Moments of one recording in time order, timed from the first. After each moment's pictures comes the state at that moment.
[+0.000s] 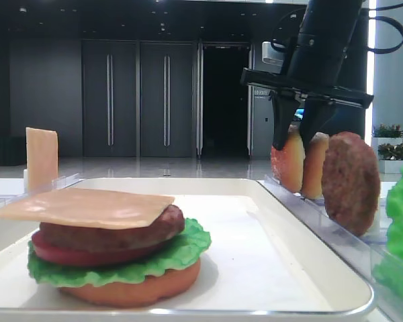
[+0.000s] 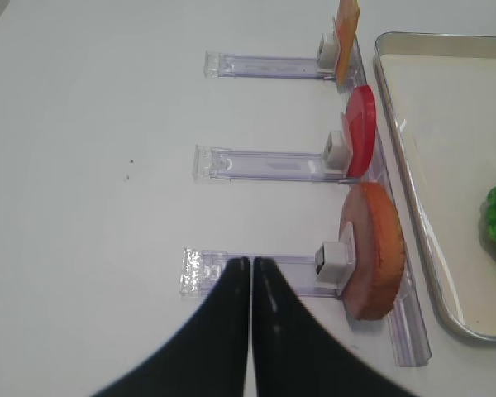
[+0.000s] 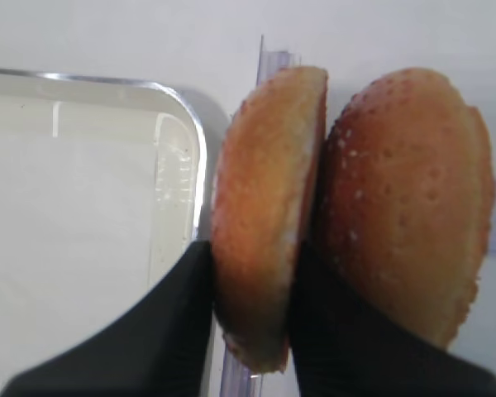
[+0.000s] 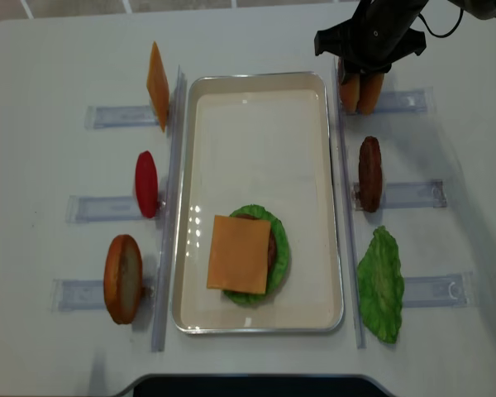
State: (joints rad) left arm 0.00 -0.02 -0.48 0.05 1.11 -0.07; right arm 0.34 2.04 -1.62 0.16 0.90 0.14
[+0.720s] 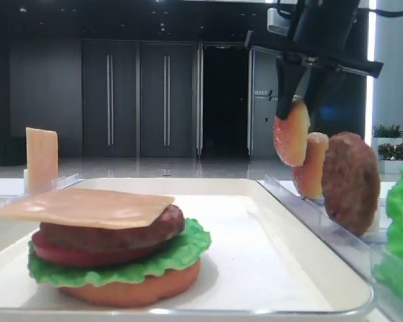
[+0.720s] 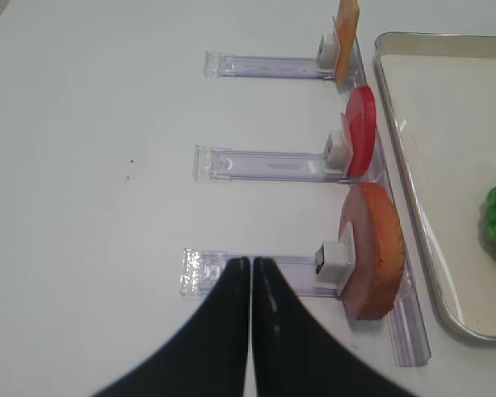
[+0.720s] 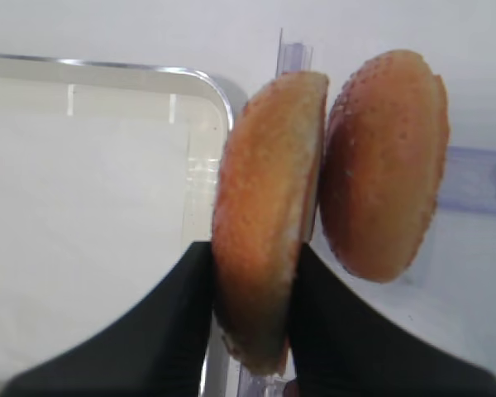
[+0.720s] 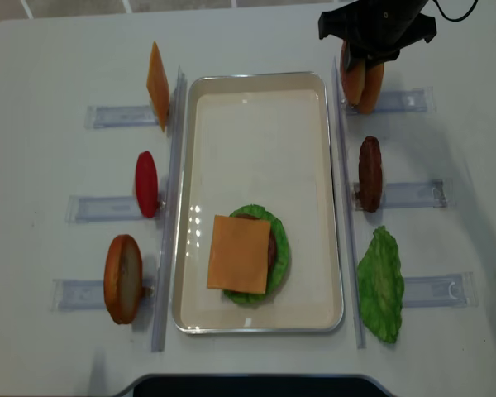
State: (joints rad) left arm 0.00 -0.02 -0.48 0.05 1.11 -0.07; right arm 0.34 1.94 -1.62 0.18 0.98 0.14
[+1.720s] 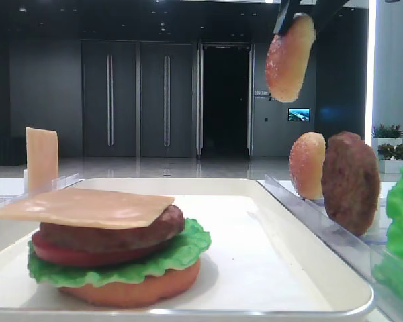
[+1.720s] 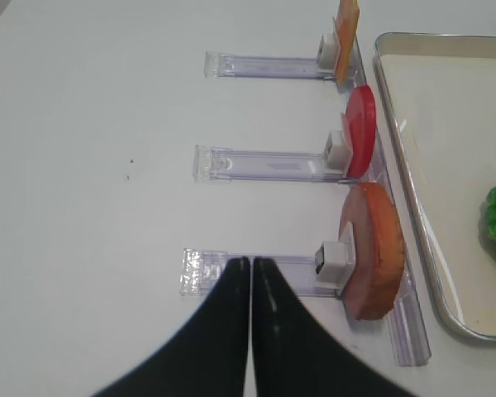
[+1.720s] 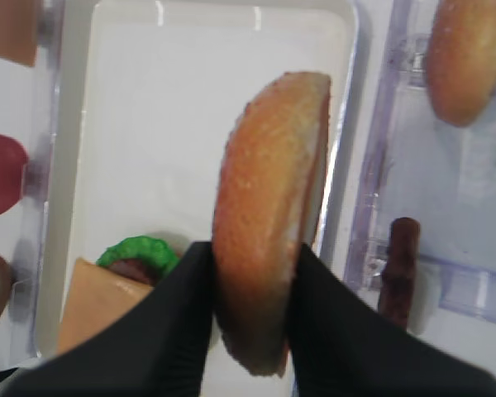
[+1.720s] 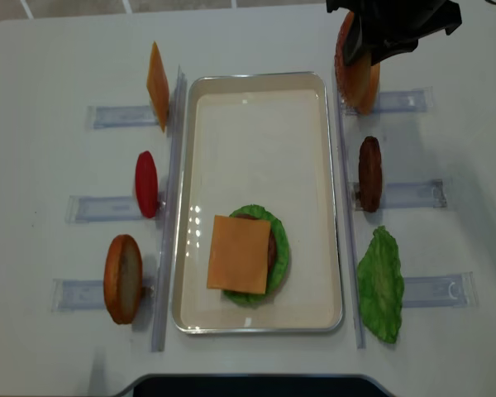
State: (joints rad) left arm 0.00 -0.02 -0.48 0.05 1.11 -0.07; right arm 0.37 1.67 -1.52 0.37 1.12 0.08
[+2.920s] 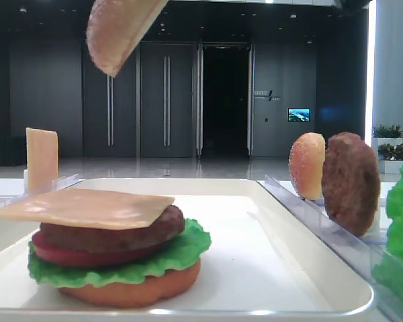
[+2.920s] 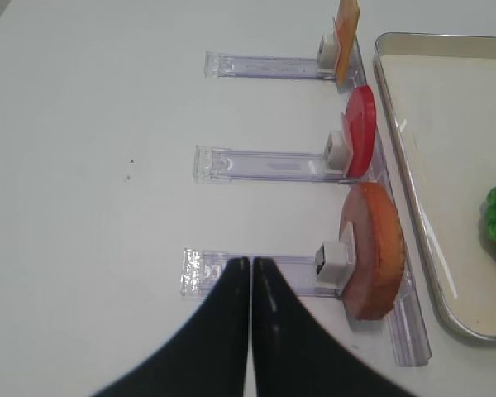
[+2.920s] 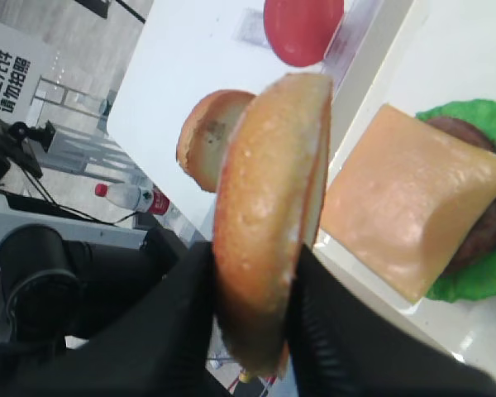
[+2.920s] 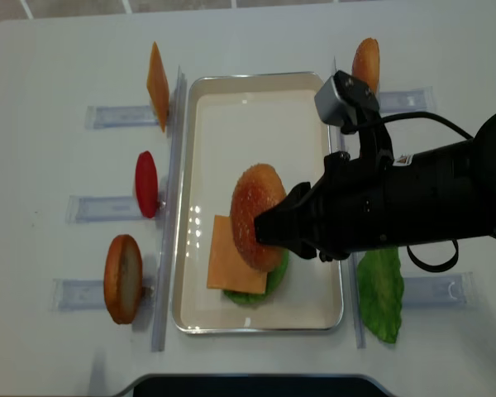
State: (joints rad) left arm 0.00 -0.02 -0.48 0.05 1.11 -0.07; right arm 0.70 1.31 -0.76 1.32 0.59 -0.67
